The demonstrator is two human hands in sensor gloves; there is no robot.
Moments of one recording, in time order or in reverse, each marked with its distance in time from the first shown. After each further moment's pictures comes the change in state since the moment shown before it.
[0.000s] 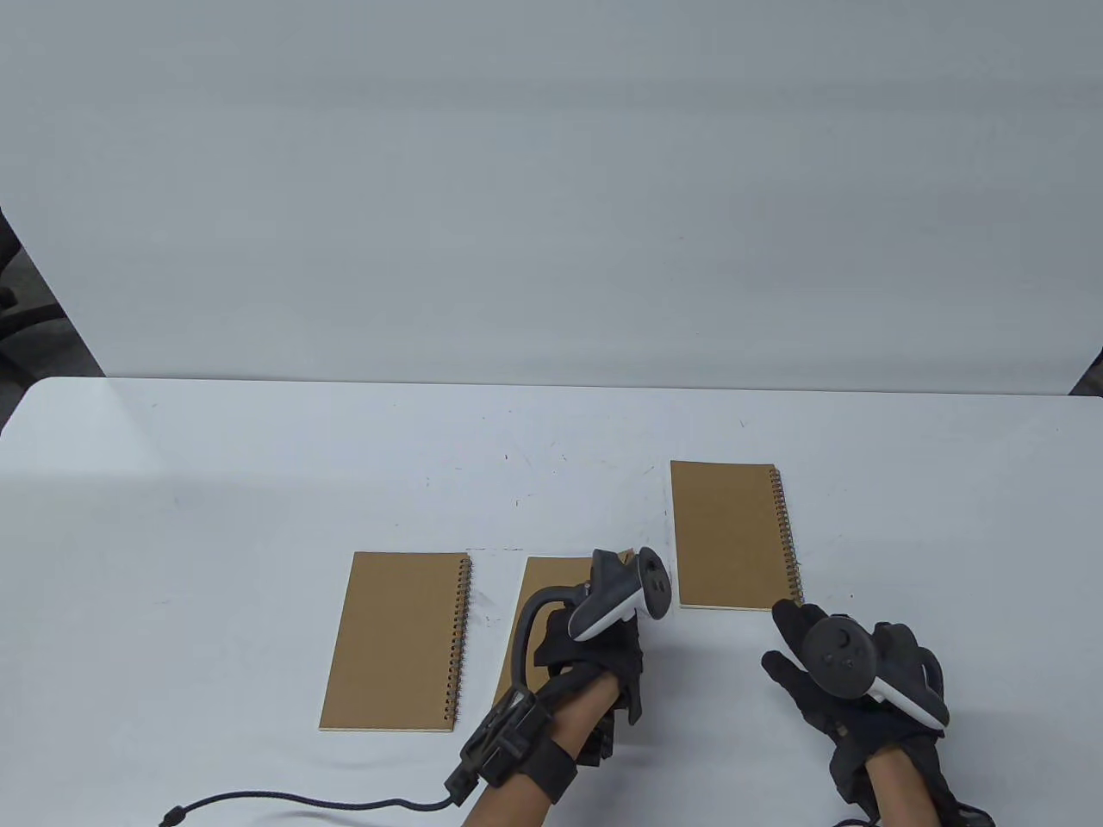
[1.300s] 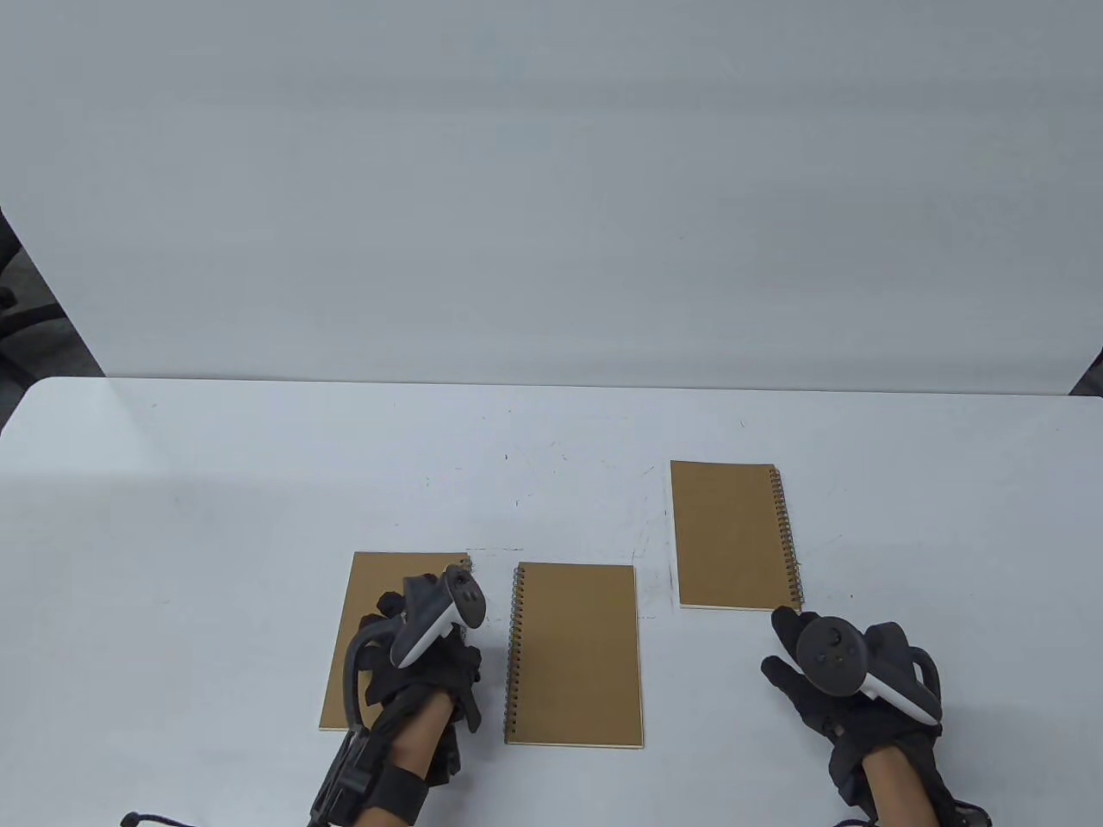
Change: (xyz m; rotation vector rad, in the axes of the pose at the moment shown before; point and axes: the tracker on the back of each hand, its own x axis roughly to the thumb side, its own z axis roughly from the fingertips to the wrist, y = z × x) left_hand -0.173 -0.063 -0.011 -0.107 0.300 0.085; right_hand -0.002 0.008 -0.005 0.055 0.015 0.022
